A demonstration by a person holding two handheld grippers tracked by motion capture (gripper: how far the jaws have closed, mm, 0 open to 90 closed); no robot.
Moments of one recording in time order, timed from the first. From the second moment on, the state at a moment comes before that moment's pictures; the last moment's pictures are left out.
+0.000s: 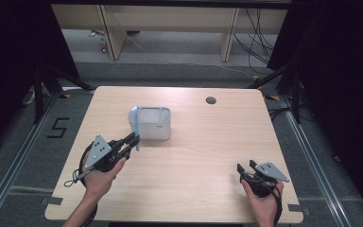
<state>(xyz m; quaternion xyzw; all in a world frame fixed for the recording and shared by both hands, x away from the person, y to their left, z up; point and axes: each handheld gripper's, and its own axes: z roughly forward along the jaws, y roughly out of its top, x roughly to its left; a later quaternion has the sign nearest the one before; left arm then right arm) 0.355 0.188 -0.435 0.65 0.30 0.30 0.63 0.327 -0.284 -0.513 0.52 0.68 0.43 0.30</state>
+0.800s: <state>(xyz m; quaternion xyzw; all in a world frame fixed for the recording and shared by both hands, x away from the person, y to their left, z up) 0.373 0.202 -0.436 0.62 0.32 0.31 0.64 0.328 -0.284 -0.513 0.51 0.68 0.43 0.30</state>
